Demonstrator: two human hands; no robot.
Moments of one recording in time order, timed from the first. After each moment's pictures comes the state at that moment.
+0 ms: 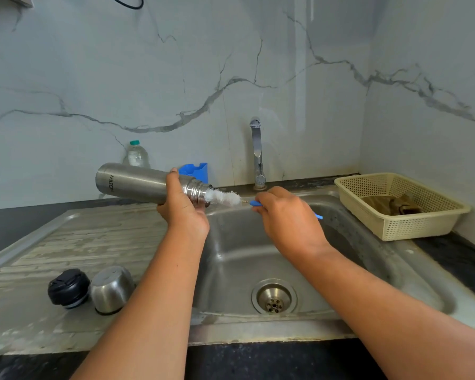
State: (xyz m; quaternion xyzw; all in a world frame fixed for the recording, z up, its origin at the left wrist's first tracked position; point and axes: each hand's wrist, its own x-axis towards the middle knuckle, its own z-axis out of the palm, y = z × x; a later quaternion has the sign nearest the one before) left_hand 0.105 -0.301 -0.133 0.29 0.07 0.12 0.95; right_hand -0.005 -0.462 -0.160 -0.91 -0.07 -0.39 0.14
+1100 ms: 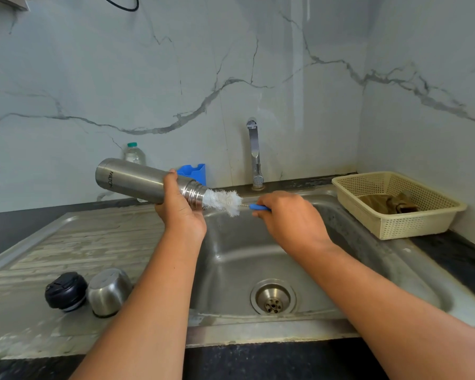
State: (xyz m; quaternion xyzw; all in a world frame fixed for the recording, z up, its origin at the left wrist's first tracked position) left_hand 0.114 -0.298 -0.138 0.31 0.05 0.11 0.94; right_hand -0.008 -0.472 -0.155 -0.94 -0.02 -0.30 0.17
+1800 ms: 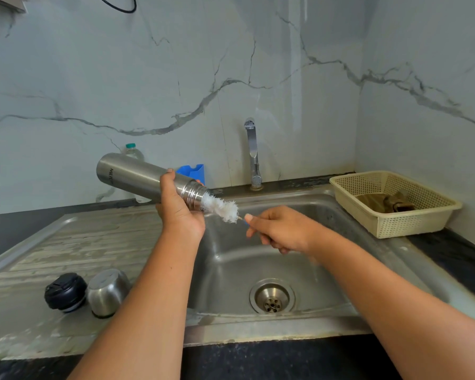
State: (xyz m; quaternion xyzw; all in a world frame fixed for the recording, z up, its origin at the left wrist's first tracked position) left_hand 0.103 -0.297 -0.134 0.30 0.01 0.06 0.95; right_hand -0.015 -0.477 -0.153 -0.87 0.00 -0.01 0.50
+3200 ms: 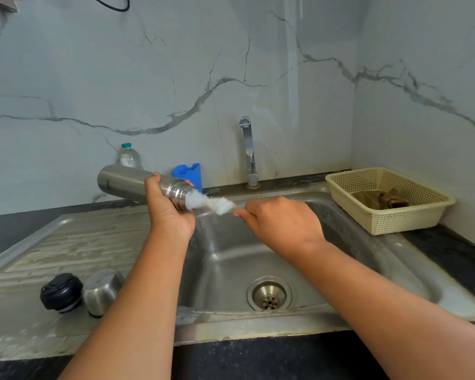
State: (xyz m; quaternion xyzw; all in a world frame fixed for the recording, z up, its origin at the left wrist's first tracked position) left_hand 0.103 -0.287 -0.131 0.28 -0.01 0.02 0.96; right_hand -0.034 -0.459 -0.140 -0.97 -0.03 -0.25 0.08
